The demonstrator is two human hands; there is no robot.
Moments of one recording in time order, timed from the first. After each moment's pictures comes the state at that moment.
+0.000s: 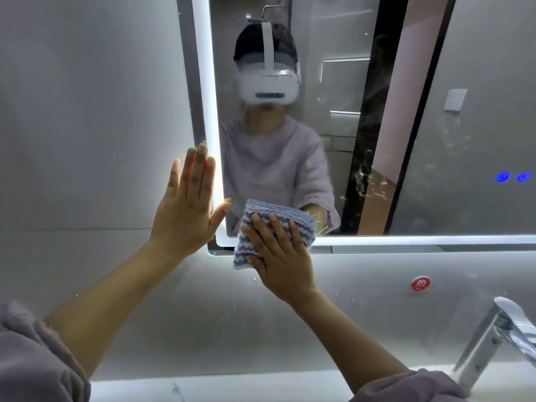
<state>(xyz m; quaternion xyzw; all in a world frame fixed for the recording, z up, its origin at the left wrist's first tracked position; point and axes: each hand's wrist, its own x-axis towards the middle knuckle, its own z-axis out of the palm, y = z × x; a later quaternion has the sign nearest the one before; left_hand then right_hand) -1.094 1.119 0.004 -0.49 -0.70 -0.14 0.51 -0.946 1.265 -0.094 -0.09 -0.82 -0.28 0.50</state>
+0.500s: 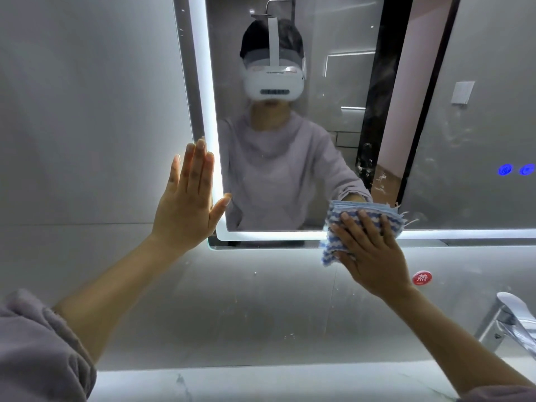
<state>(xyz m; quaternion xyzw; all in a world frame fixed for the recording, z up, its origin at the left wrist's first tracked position) -1.093 1.121 0.003 -0.48 -0.69 -0.13 0.53 -0.830 1.373 -0.092 -0.08 -0.81 -0.35 0.46</state>
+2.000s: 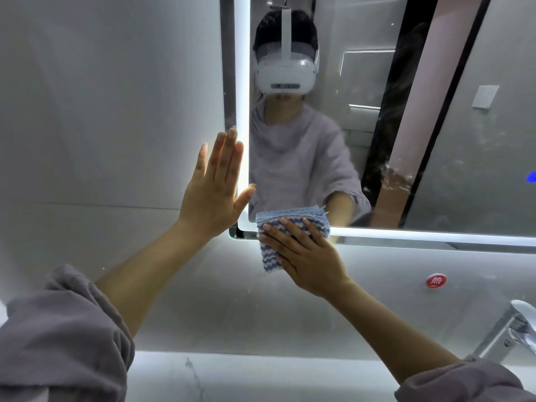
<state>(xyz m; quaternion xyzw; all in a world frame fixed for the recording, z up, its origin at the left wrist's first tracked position) -1.083 1.115 0.010 -0.48 -0.73 -0.13 0.47 -0.920 1.281 -0.095 0.02 -0.85 -0.36 0.39</state>
